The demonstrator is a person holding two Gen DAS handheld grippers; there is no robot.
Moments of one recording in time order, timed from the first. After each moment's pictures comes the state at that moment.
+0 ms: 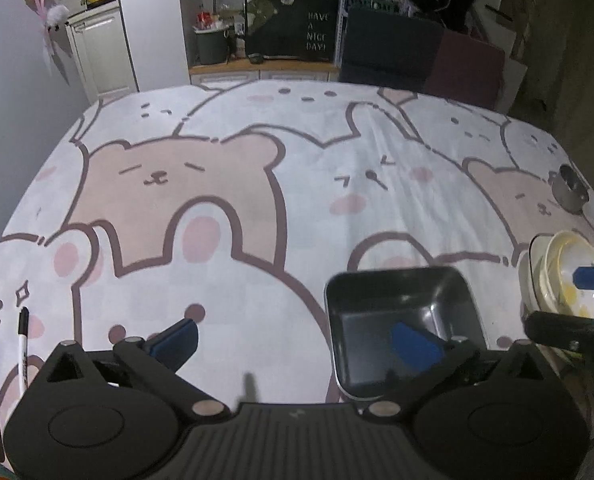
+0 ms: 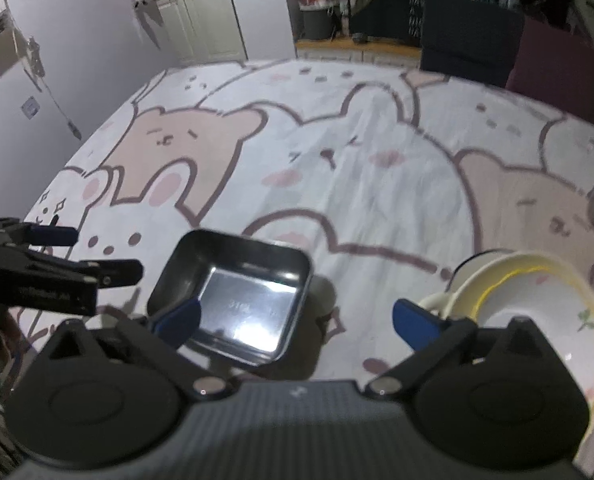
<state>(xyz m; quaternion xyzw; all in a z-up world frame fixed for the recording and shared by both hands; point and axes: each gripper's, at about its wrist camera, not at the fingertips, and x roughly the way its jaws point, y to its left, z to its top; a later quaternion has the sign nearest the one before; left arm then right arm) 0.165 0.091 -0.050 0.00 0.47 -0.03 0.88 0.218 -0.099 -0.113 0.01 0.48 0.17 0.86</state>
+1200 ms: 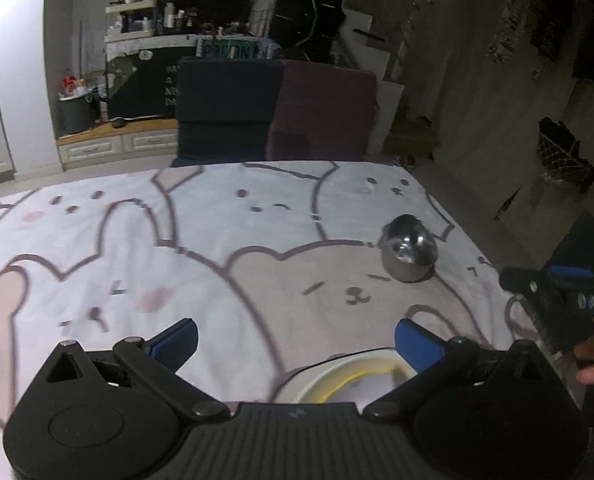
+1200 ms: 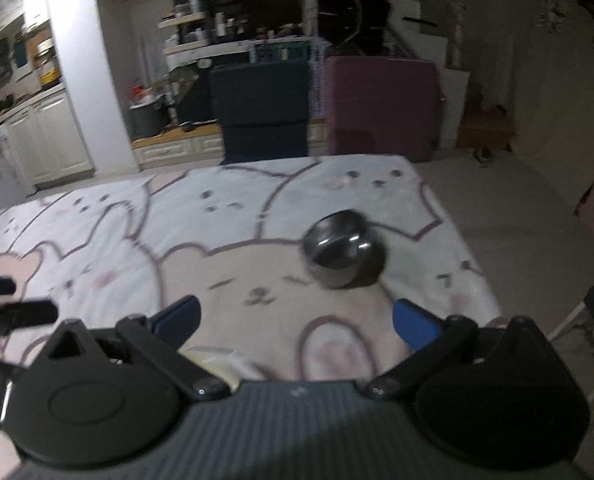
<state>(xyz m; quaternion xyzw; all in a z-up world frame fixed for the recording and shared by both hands) 0.251 -0.165 -0.026 -0.01 0.40 -0.21 0.89 0.235 -0.395 -0.080 0.07 0.38 -0.06 0.92</state>
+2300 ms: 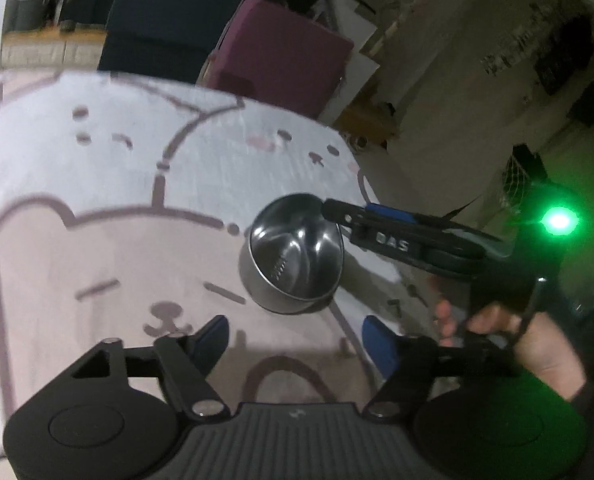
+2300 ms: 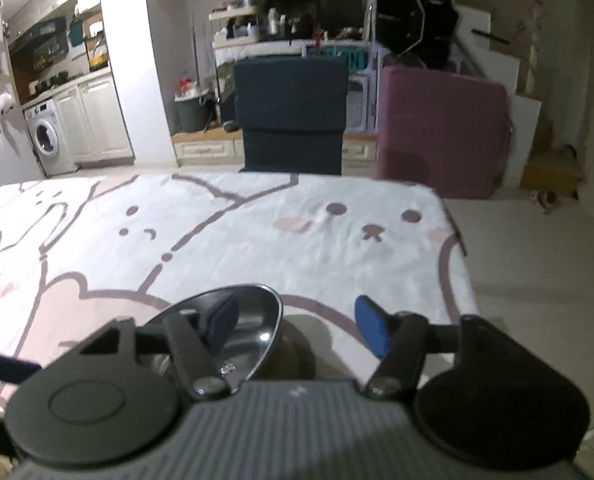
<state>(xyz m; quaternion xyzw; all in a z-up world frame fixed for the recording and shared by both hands) 0.344 -0.326 -0.120 -0.16 0.48 -0.26 0.82 0.423 -0.532 -0.193 0.02 0.37 0.06 0.93</state>
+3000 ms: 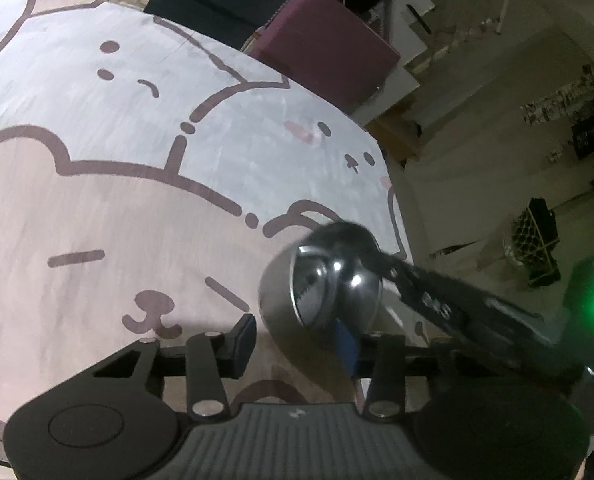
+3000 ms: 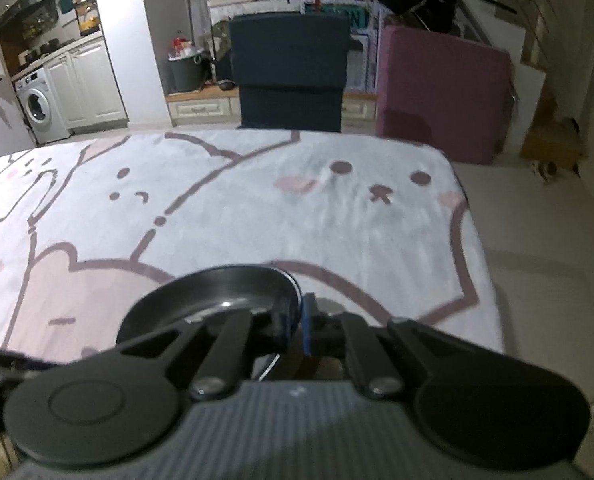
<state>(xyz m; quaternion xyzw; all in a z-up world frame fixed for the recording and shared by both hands) 0.370 -0.327 -0.151 -0.25 0.51 -0.21 0.79 0.433 -0.518 -0.201 0.02 0.43 0.05 0.90</state>
